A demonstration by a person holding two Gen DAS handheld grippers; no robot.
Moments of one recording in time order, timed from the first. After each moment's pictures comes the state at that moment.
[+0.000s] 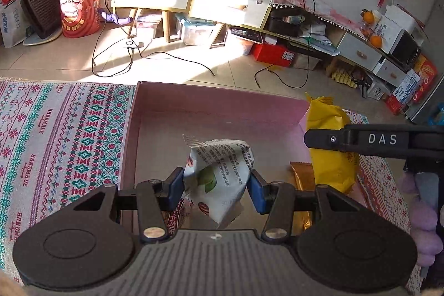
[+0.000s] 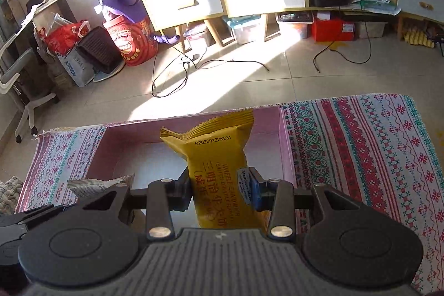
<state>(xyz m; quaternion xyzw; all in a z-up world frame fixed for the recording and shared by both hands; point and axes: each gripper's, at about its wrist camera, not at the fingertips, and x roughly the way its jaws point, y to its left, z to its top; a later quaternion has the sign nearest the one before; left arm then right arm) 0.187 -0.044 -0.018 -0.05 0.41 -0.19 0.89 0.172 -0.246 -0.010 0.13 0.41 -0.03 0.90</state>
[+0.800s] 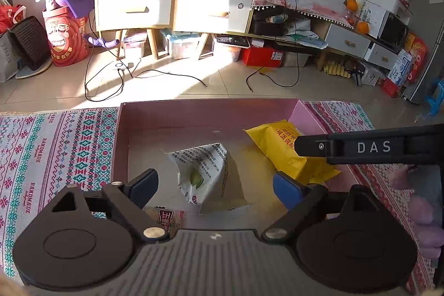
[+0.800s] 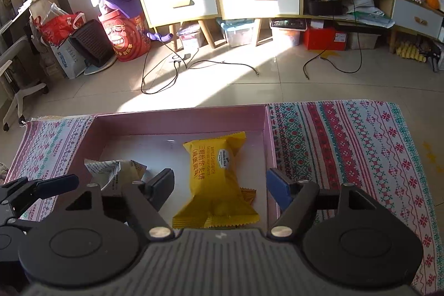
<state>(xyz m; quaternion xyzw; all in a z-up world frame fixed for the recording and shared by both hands) 0.171 -0.056 -0.005 0.01 0.38 -0.20 0.90 0.158 -0.239 0.001 0.09 0.40 -0.05 0.91</state>
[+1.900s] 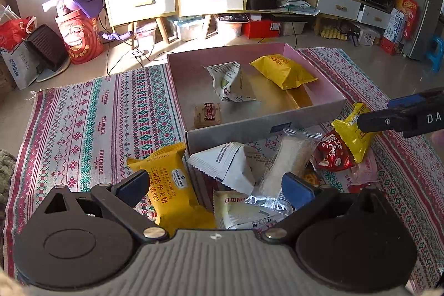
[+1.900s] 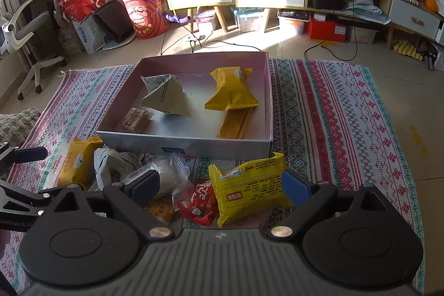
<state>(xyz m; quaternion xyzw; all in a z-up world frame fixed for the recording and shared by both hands) 0.071 0.005 0.002 0.09 0.40 -0.19 0.89 0.042 -0.213 0.011 0.06 0.43 -0.02 0.90</state>
